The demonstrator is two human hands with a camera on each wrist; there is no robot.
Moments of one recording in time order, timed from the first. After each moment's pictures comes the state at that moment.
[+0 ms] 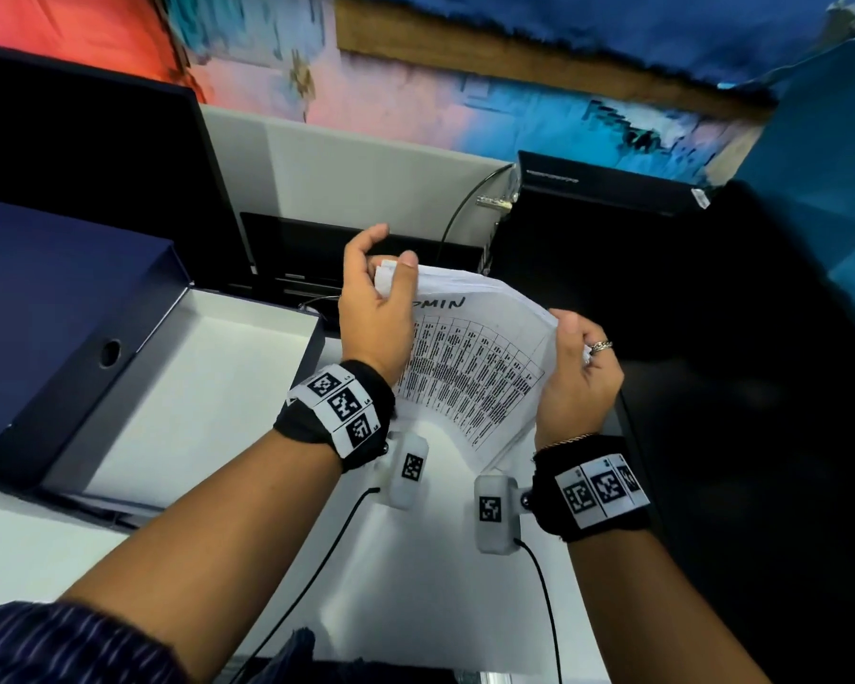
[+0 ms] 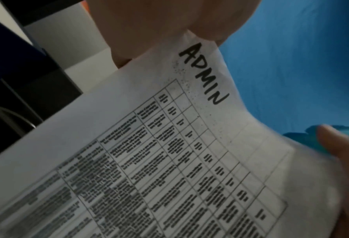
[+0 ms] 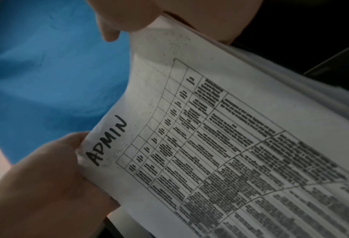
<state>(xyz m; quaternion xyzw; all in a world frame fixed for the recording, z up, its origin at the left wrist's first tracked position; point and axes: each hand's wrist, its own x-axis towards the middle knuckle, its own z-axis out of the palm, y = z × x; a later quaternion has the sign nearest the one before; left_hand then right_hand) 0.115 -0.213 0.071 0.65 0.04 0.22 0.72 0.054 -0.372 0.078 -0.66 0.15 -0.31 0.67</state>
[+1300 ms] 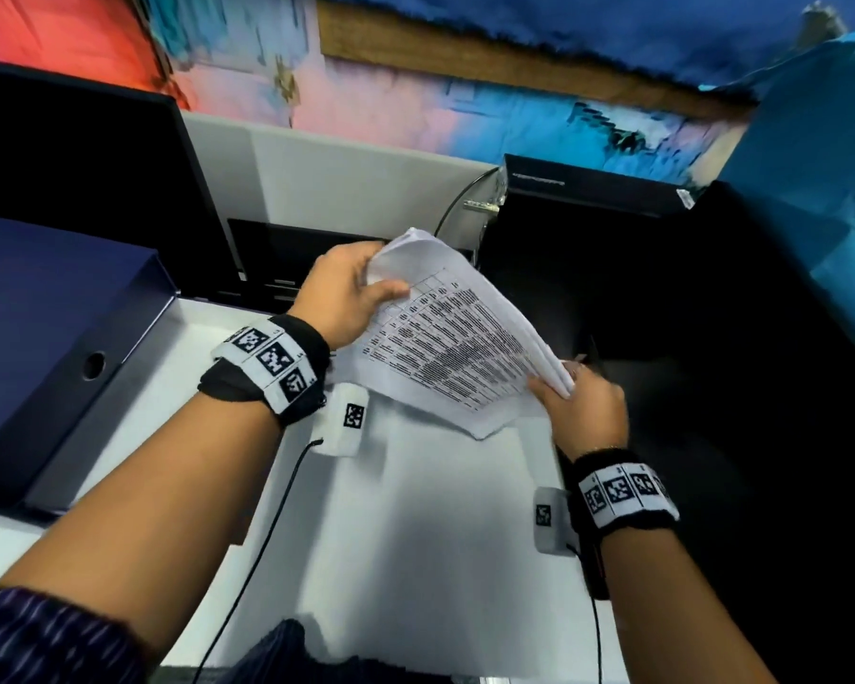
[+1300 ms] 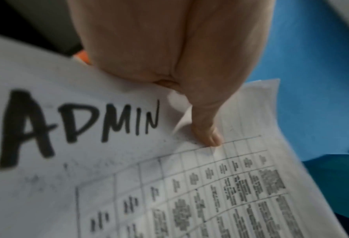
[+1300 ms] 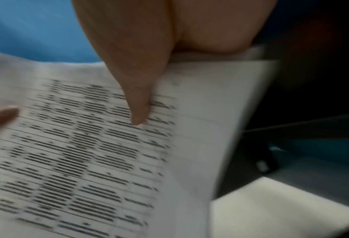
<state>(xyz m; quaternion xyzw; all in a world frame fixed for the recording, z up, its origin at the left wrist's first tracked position) 0.151 -0.165 0.089 0.86 -0.11 0.04 0.49 0.062 -0.444 0.026 -0.94 0.17 -0.11 0.29</state>
